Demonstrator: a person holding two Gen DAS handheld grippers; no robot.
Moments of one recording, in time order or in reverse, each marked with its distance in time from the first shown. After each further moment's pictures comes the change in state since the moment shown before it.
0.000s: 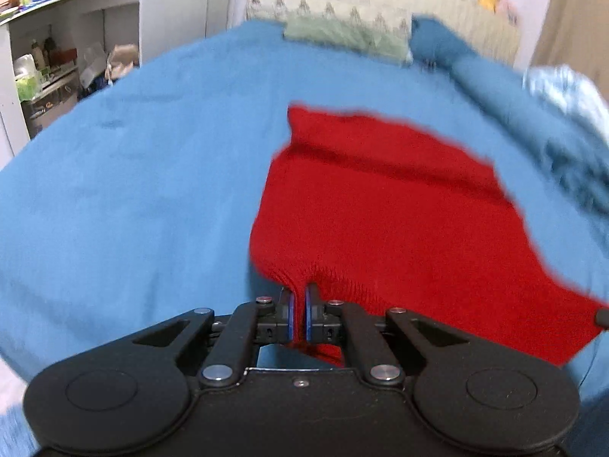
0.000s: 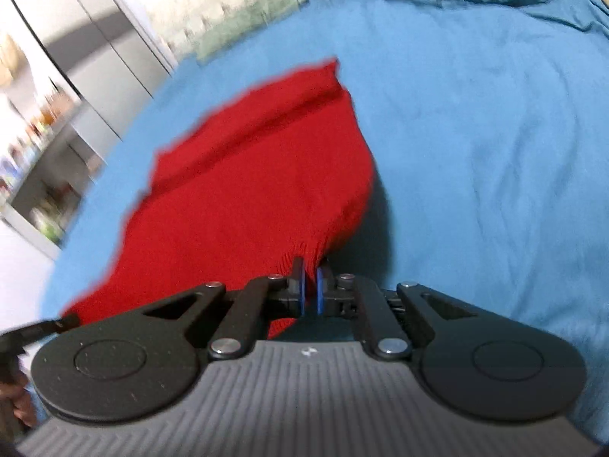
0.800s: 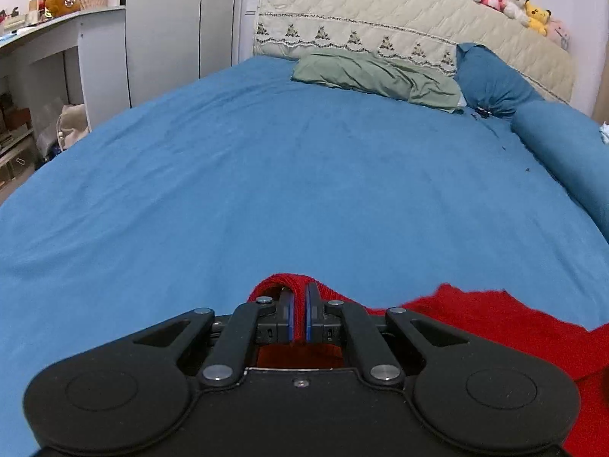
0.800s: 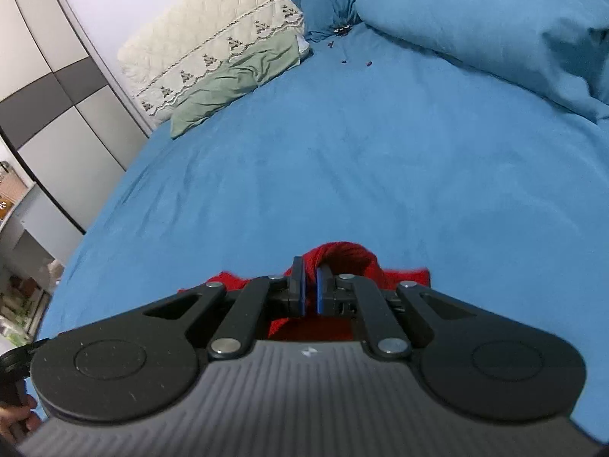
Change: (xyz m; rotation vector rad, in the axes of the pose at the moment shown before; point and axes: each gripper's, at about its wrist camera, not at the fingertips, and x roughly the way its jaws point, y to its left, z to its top) left arm 0.320 -0.046 0.254 0.007 -0.094 0.122; right arm 0.324 0.022 0.288 -0.003 -0.132 -0.036
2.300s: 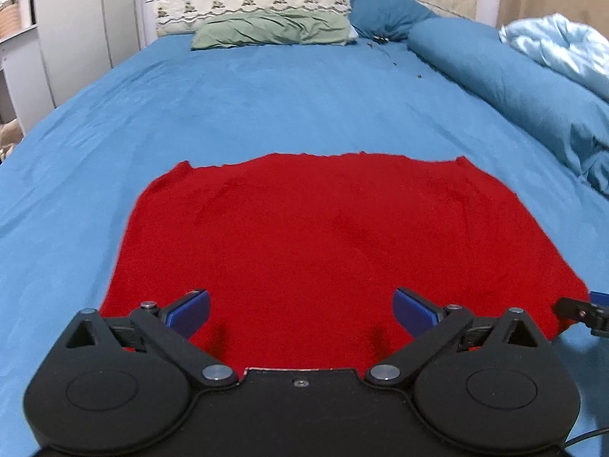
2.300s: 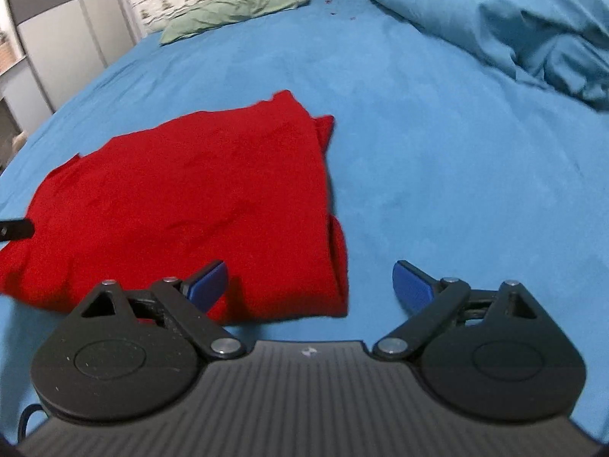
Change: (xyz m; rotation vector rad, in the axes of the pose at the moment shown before) left arm -0.103 -0.077 -0.103 0.251 0.131 -0.164; right arm -0.081 -0.037 -0.125 -0.232 0.125 -0.161
